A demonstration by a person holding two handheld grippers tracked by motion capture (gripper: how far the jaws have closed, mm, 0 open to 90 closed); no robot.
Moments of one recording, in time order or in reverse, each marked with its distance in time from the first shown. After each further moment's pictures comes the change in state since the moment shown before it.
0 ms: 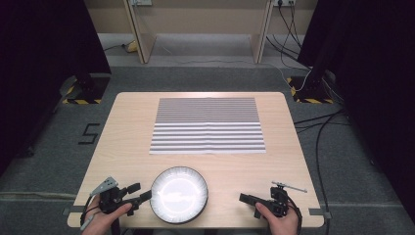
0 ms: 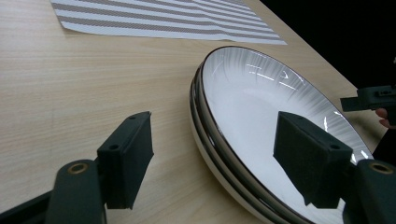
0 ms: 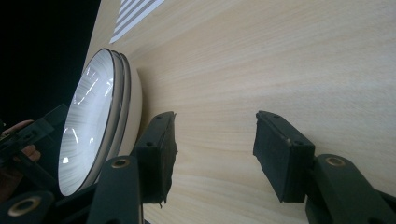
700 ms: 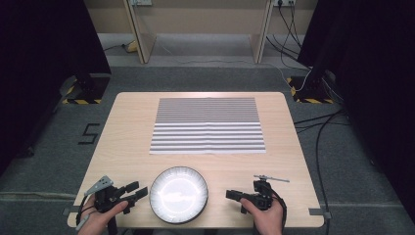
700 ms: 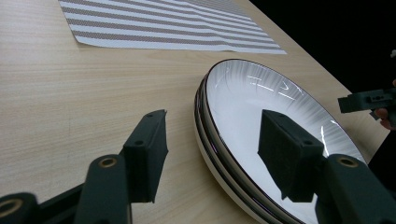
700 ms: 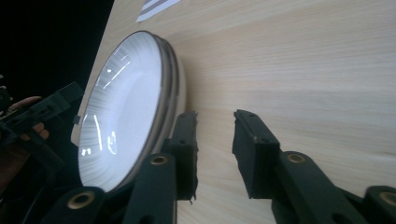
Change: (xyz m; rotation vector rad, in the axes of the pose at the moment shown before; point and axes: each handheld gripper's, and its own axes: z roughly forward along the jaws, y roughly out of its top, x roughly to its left) left arm -0.001 0.007 -0.005 -0.015 -0.002 0.002; right arm 0.046 0.011 0.030 0.081 0.040 -0.109
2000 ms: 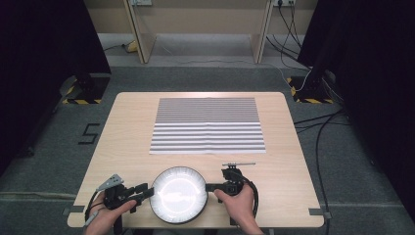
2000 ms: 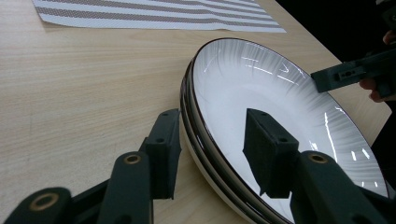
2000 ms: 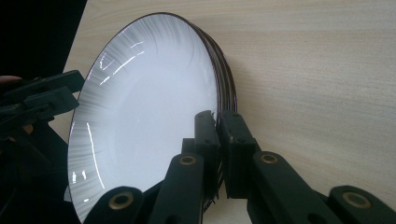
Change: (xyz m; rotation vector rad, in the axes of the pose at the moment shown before) left arm -0.007 0.001 0.020 0.080 -0.015 0.022; right arm 0.049 0.026 0.058 0.130 -0.084 -0.107
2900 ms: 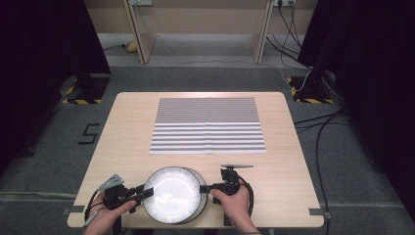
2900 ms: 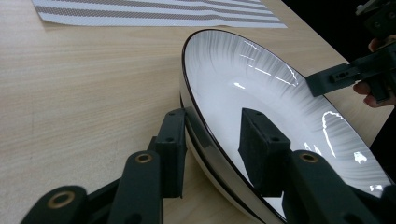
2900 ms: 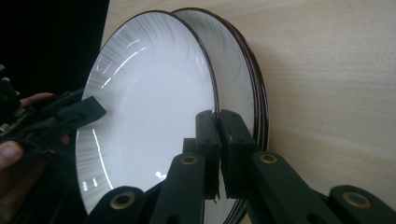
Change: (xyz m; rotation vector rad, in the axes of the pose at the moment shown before) left arm 0.002 -0.001 -0.003 0.007 0.003 -0.004; right arm -0.002 -0.003 0.015 0.024 0.111 0.122
